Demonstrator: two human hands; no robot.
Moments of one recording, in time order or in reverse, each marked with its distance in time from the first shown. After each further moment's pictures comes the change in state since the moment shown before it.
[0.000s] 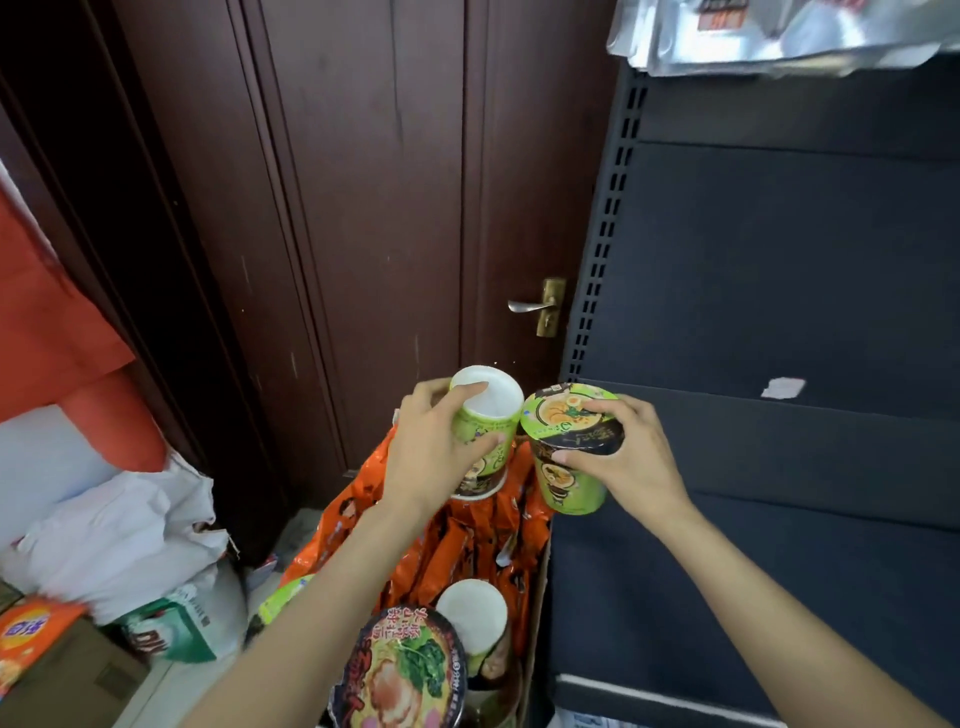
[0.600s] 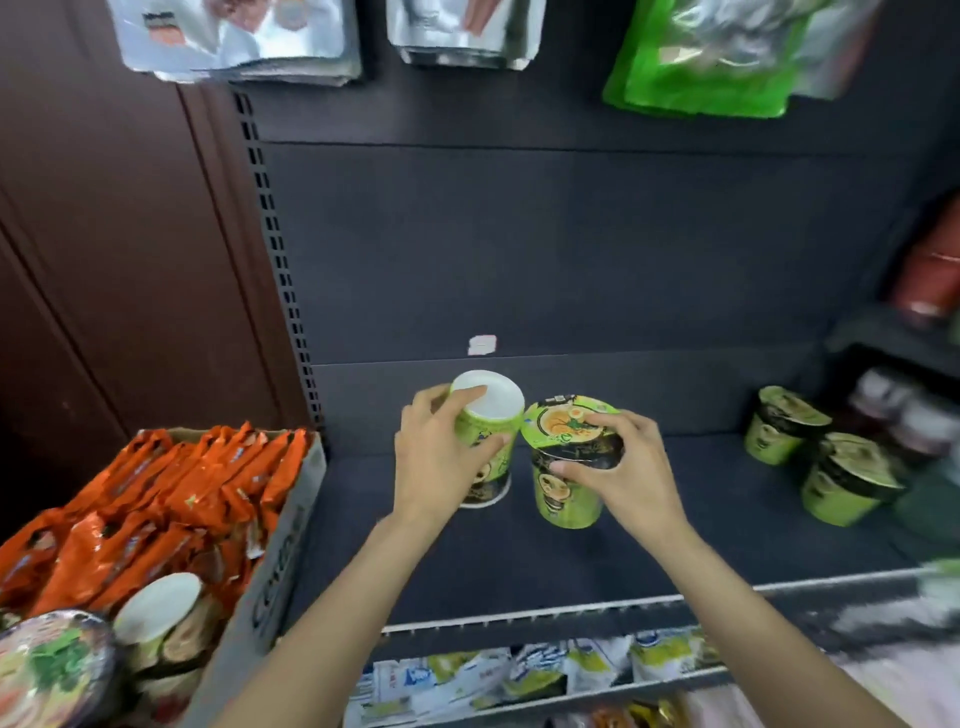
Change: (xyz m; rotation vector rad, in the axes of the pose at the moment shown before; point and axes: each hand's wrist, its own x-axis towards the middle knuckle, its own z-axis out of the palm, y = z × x) left_hand -0.081 0.272 0.184 -0.195 -0.131 0.060; right_hand -0.131 0.166 -0.260 -0.004 0.247 0.168
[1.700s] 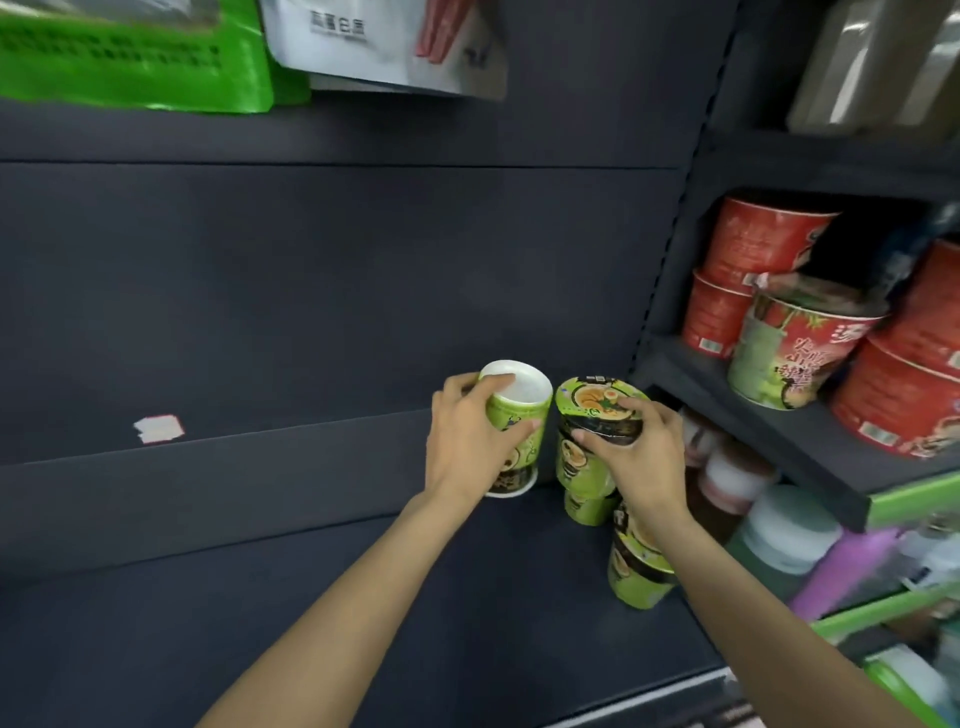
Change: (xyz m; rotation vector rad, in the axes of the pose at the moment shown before) left_hand 0.120 0.227 0.327 -0.094 -0.120 0.105; right_hand 0.184 0.243 -0.254 -0.121 0.370 0.158
